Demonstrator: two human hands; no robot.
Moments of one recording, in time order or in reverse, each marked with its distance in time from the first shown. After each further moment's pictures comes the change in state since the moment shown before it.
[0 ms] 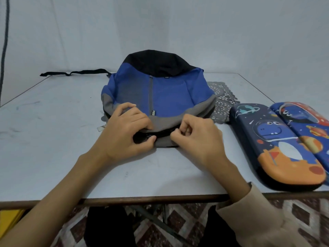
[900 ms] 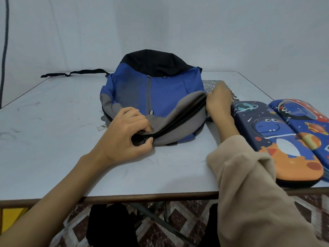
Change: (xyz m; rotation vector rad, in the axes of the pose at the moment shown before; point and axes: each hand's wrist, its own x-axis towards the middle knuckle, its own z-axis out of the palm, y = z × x) left_hand -0.004 0.002 0.001 -0.125 -0.025 -0.008; right_hand 0.123 0.070 0.009 -0.080 0.189 0.324
